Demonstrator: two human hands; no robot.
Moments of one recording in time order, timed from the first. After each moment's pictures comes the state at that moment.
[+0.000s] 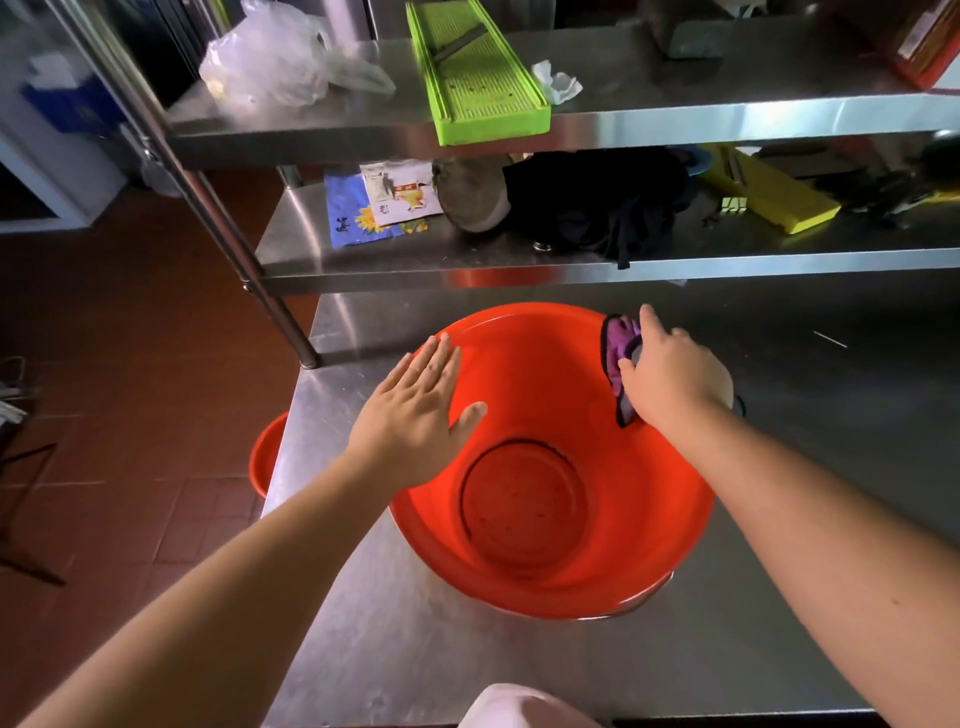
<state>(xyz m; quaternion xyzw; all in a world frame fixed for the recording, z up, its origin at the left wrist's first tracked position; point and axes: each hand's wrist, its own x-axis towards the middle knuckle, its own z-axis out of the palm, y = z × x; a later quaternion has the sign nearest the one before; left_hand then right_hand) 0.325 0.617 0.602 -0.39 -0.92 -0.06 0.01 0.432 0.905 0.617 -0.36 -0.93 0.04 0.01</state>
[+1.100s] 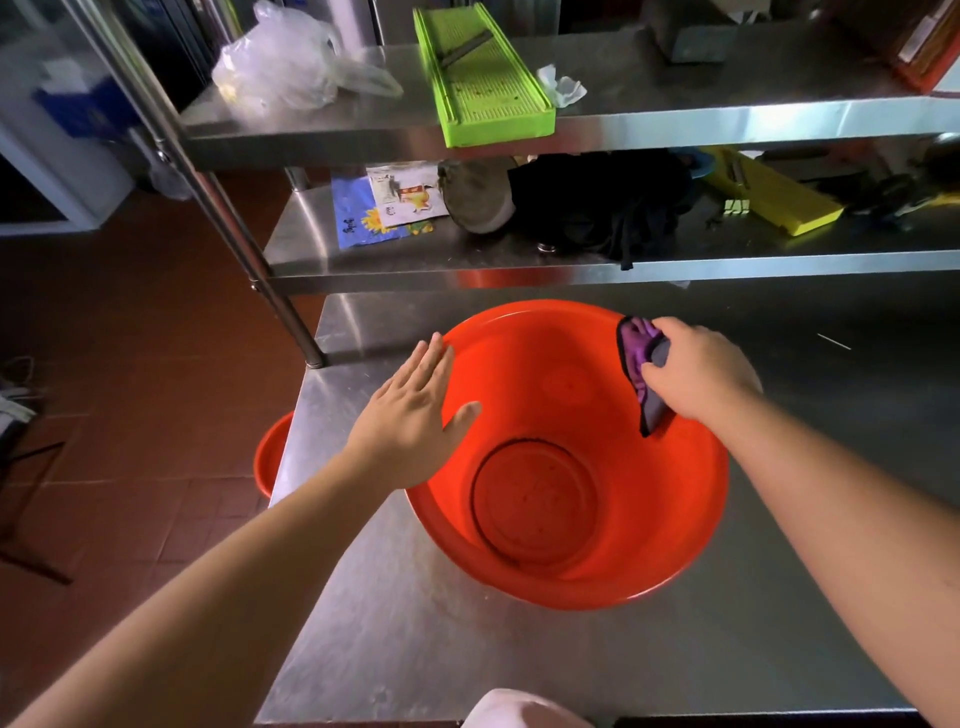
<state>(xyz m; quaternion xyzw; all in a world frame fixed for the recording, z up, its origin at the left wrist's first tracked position) 0.331 0.607 0.614 -0.35 -0.92 -0.13 -0.05 0.445 0.938 0.619 -0.32 -0.94 0.10 0.02</state>
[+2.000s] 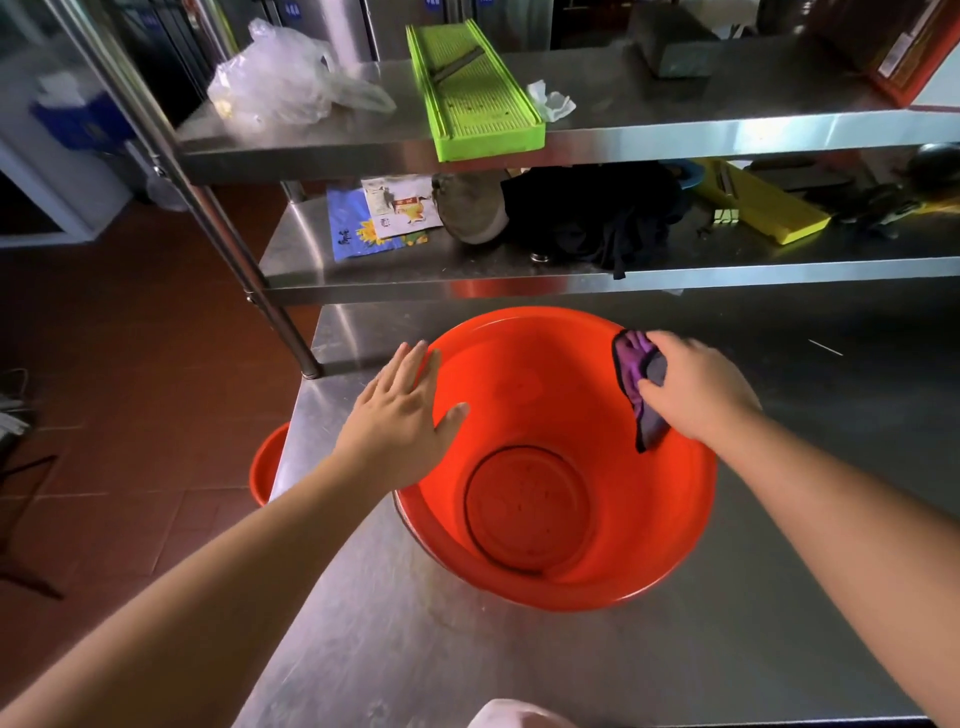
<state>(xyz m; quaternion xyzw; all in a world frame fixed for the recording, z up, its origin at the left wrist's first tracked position) 0.325 0.608 0.619 -0.33 -0.94 -0.10 -0.02 0.459 0.932 0.626 -0.28 -0.95 0.13 0.04</state>
